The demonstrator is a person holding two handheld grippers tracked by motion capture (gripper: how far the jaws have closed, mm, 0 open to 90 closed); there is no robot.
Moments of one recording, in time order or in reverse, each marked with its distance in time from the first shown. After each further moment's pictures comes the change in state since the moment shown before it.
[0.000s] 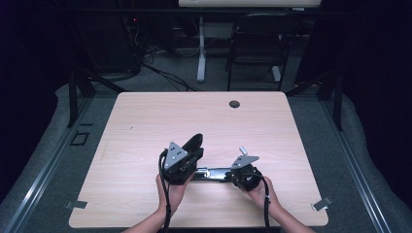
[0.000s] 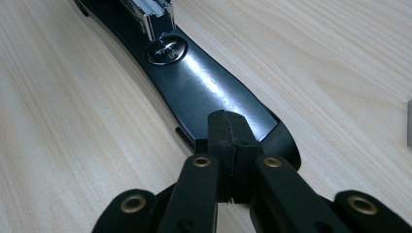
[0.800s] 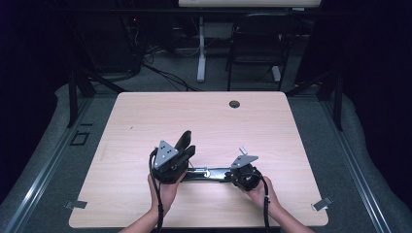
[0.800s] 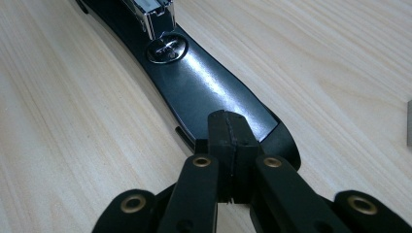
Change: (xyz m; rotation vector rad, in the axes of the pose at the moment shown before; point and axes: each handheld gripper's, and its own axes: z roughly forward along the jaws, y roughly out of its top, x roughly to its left) left arm 0.012 0.004 -0.015 -0.023 0.028 -0.006; right arm 0.001 0.002 0.000 0.013 -0.002 0.001
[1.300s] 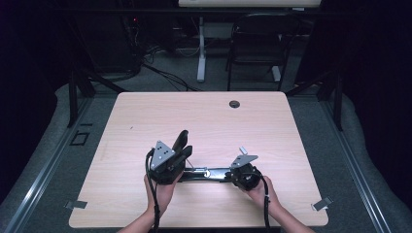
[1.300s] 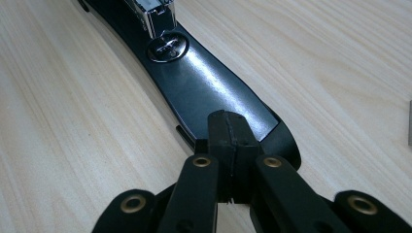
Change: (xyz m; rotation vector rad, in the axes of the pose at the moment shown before) left arm 0.004 0.001 -0.010 -0.004 0.015 0.018; right arm 0.000 0.001 0.000 0.013 0.002 0.004
